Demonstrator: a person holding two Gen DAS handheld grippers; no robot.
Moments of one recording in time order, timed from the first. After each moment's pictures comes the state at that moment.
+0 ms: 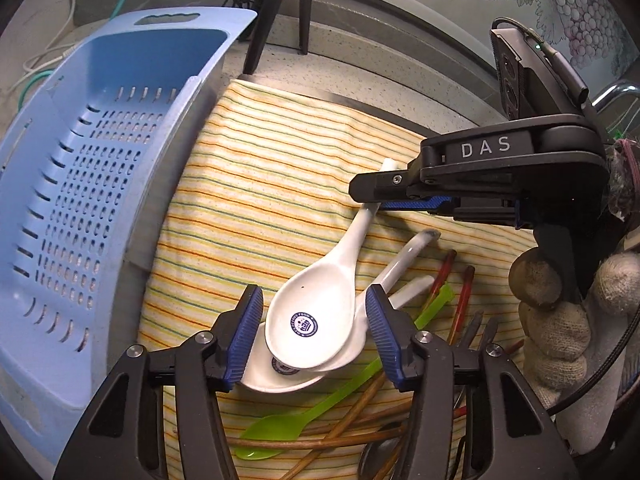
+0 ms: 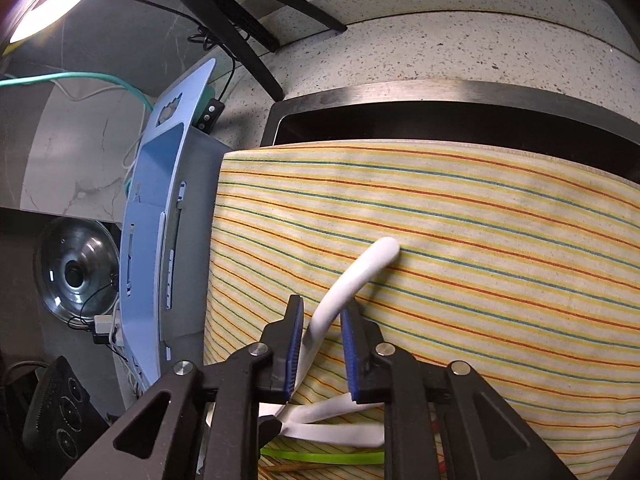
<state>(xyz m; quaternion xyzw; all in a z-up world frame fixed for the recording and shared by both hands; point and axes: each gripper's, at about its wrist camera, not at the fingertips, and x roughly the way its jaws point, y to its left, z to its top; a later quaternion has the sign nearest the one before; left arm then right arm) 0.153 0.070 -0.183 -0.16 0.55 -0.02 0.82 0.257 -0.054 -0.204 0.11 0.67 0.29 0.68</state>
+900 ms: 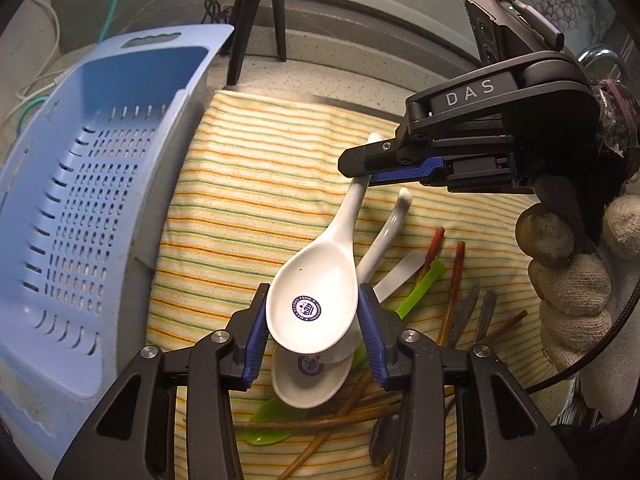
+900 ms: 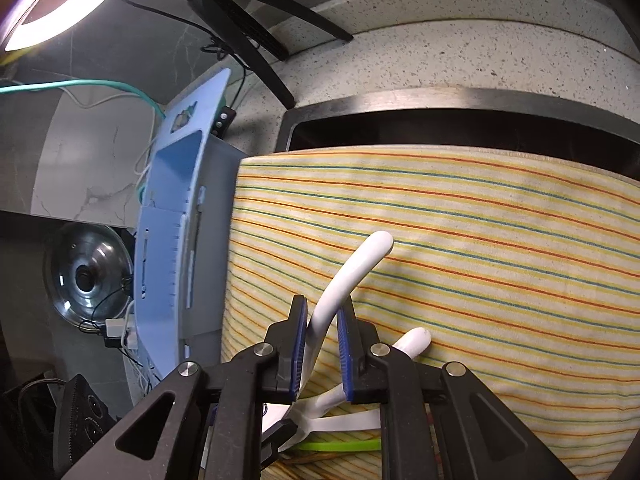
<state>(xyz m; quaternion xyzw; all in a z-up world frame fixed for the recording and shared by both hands) 0.123 0.072 -0.162 -0.12 0.53 -0.05 0.84 0.251 -0.054 -0.185 0.12 0.66 0.30 0.68</state>
